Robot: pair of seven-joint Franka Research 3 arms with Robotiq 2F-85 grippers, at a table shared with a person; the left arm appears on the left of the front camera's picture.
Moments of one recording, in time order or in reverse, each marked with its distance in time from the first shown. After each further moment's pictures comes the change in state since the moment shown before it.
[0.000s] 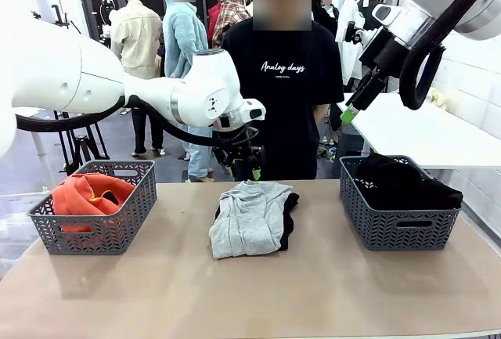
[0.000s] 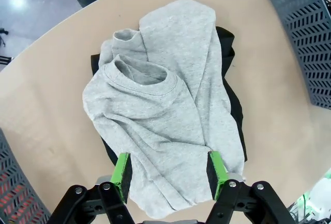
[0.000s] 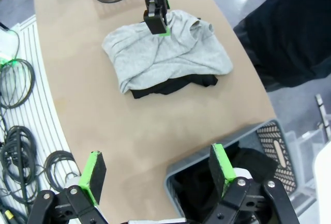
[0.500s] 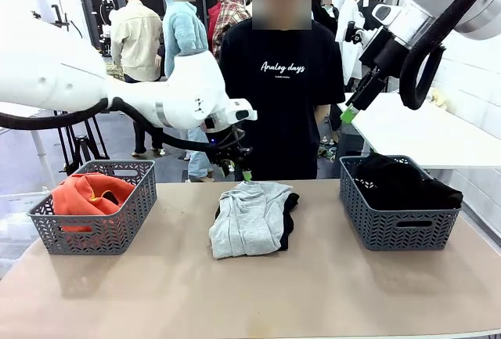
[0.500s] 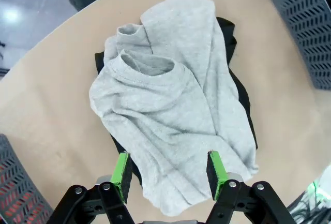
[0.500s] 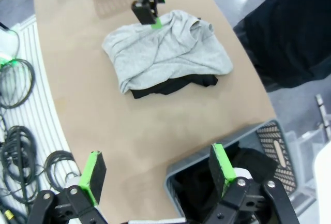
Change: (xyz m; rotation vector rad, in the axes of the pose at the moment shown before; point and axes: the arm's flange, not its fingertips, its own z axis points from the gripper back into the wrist) left arm -0.011 0.018 0.000 -0.020 -0.005 -0.061; right arm 0.000 0.000 0.000 0.000 0.000 0.000
